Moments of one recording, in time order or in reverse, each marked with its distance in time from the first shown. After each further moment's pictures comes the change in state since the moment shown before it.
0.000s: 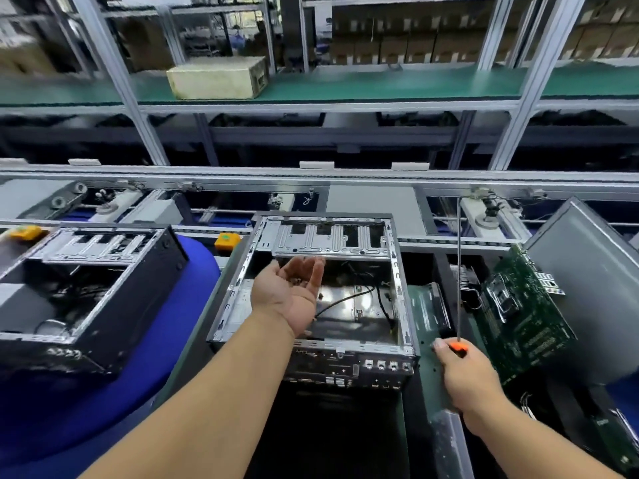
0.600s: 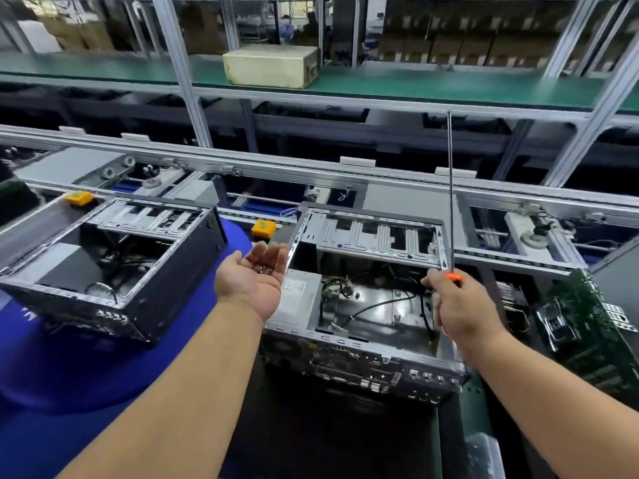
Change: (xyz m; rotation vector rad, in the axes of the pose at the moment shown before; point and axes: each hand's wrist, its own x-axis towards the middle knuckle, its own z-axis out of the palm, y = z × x) left_hand 0.011 0.113 -0.060 -0.095 0.062 0.232; right_hand 0.003 -0.133 0.065 0.096 -0.188 -0.341
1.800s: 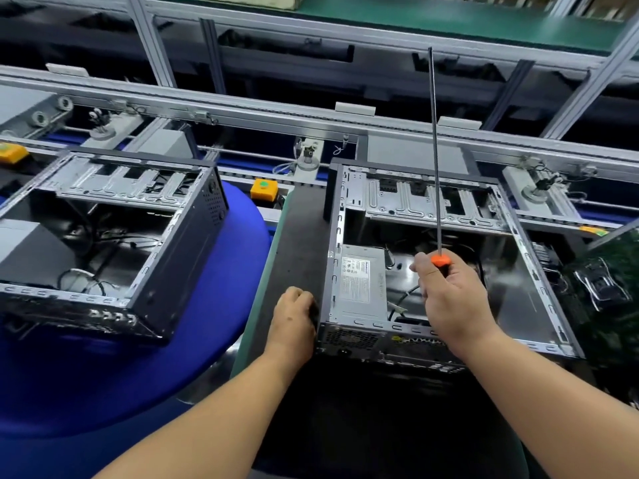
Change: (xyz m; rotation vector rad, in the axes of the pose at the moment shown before) left_hand 0.090 -0.007 -0.179 1.993 -0.409 0.543; right_hand -0.024 0.006 0.158 -0.179 0.047 -0.194
